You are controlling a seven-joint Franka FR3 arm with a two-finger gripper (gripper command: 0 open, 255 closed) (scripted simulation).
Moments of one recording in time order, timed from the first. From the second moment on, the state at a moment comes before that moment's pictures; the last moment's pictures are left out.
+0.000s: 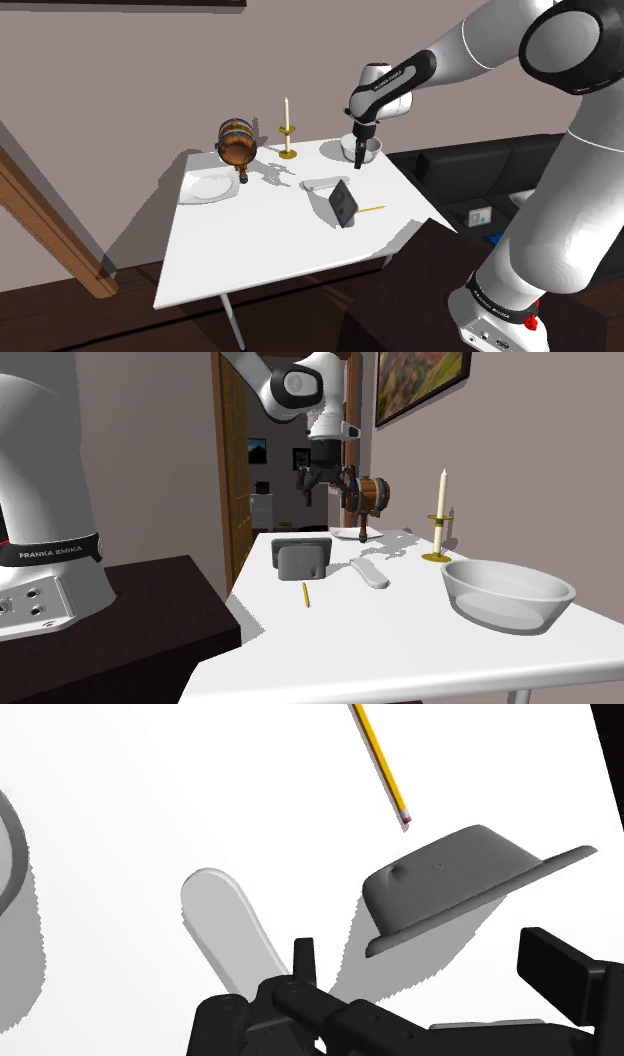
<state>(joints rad) 0.05 0.10 -0.29 -2.23 0.07 2.34 -0.93</state>
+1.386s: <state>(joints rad) -0.07 0.84 -0.15 -1.56 0.18 2.37 -1.34</state>
